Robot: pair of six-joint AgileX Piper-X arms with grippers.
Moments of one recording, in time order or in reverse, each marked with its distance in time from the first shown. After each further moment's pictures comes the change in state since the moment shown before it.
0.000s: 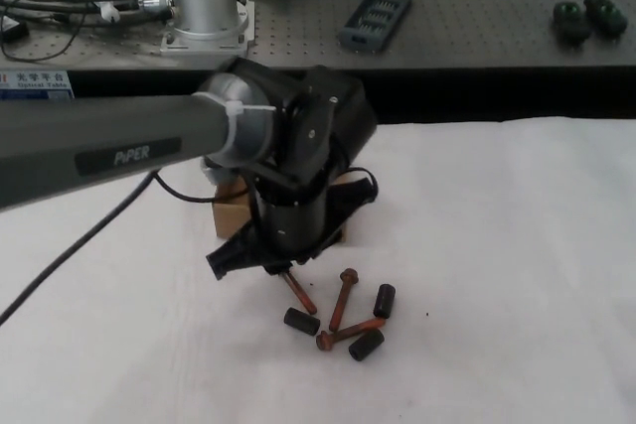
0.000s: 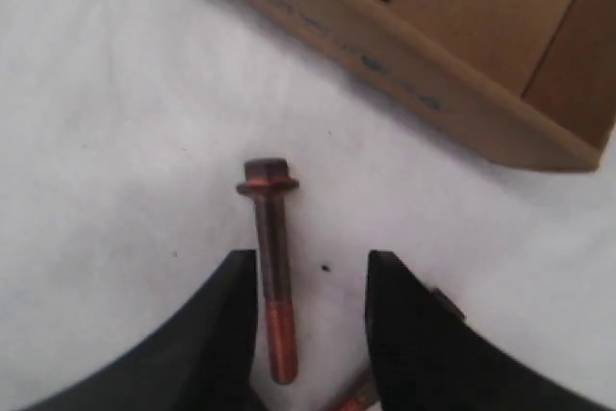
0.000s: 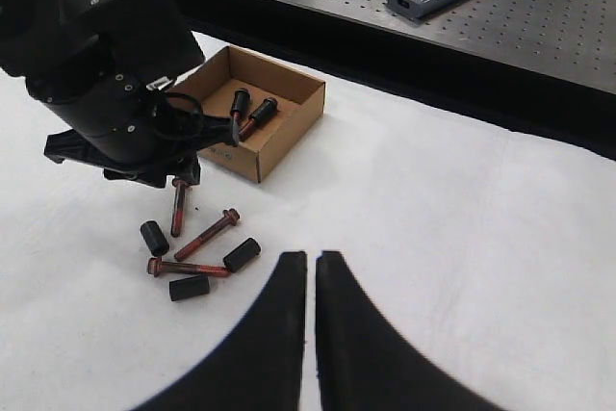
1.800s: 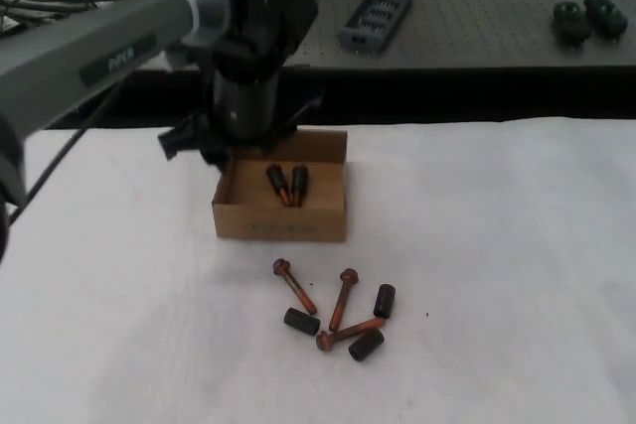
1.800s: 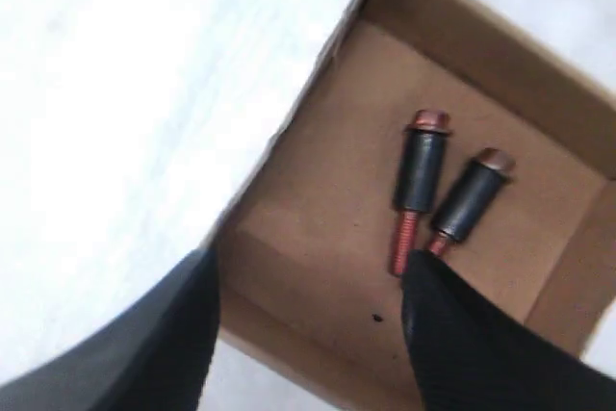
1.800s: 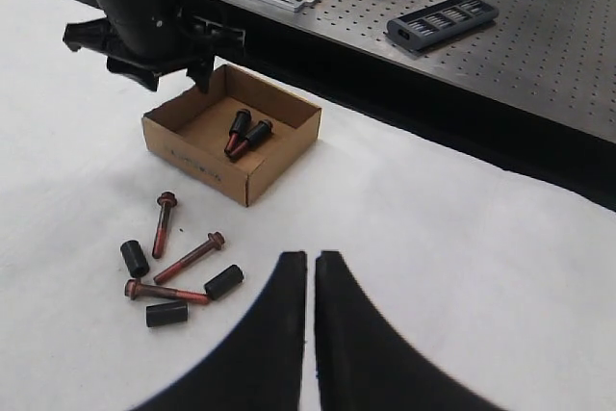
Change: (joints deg) left arm 7.6 9.5 -28.4 14.9 -6.3 11.2; right arm 0.0 3.3 0.0 -5.1 -0.4 -4.1
